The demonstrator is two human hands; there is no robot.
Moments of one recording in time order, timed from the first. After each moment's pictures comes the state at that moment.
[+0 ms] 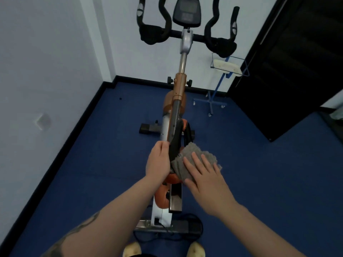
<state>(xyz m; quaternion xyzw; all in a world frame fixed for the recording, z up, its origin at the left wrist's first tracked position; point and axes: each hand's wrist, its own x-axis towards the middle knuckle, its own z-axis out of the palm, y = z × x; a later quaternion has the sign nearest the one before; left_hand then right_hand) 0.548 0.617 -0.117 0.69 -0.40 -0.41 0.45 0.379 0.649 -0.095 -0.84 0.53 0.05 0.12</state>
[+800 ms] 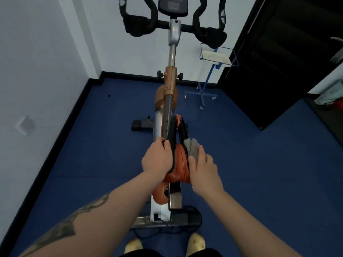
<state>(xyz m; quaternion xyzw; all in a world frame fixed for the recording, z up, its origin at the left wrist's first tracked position) 0.546 0.595 -0.121 0.77 -0.50 -0.28 0.27 0.408 0.634 -0.101 -0.62 0.72 -0.10 0.29</state>
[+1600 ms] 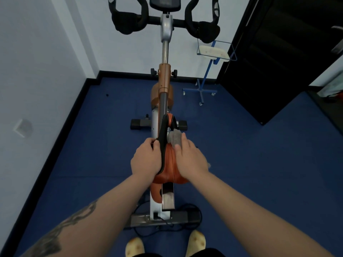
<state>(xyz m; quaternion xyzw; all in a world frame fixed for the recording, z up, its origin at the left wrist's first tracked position) 0.546 0.597 -0.125 0.78 -0.47 -0.28 0.29 0.415 0.591 -0.097 -0.69 0.68 -0.04 0.25</state>
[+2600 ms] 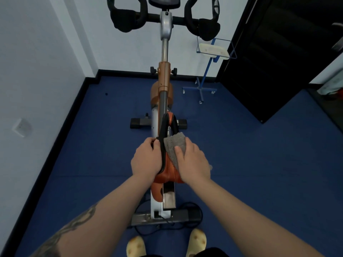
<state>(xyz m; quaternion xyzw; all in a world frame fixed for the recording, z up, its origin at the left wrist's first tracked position) 0.545 0.599 -0.126 0.78 -0.47 -0.28 0.30 0.412 0.607 -0.107 -0.66 0.70 -0.12 0.25</state>
